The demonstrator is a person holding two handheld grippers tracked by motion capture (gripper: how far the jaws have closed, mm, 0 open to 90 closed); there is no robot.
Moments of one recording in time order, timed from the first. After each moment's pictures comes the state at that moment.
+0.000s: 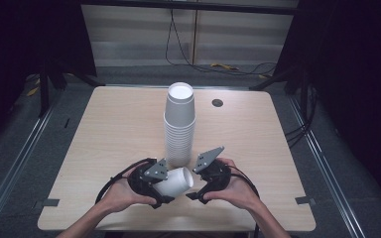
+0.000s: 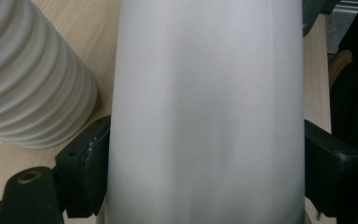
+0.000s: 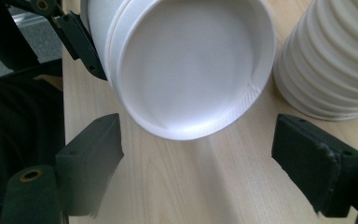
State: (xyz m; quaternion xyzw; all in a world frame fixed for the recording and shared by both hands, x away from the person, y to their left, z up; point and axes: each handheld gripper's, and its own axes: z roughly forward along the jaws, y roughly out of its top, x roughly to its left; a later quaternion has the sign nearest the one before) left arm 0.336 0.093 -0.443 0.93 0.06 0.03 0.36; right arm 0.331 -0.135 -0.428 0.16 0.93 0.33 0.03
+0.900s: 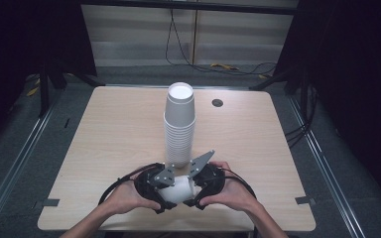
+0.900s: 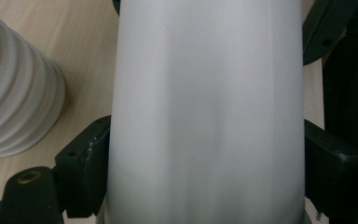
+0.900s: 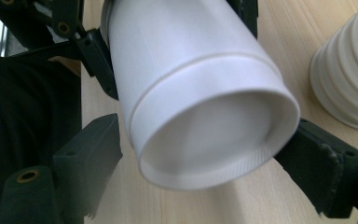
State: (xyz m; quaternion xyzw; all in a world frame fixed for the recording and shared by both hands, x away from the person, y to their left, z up) left arm 0.330 0.077 -0.450 0.95 0.03 0.02 0.31; right arm 0.326 -0.119 -0.432 0.13 0.95 0.30 0.00
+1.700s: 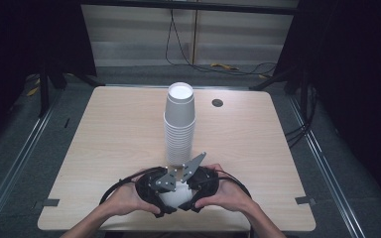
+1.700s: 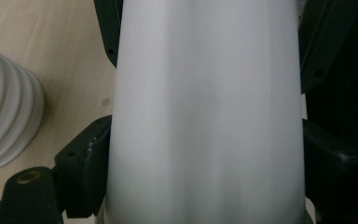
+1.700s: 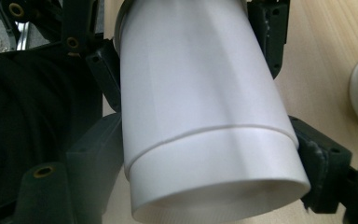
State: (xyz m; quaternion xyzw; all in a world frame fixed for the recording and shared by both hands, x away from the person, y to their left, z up) left arm 0.323 0.074 -0.450 0.95 0.00 0.01 0.31; right arm 0.323 -0.103 -0.435 0.10 0.95 0.29 -0.03
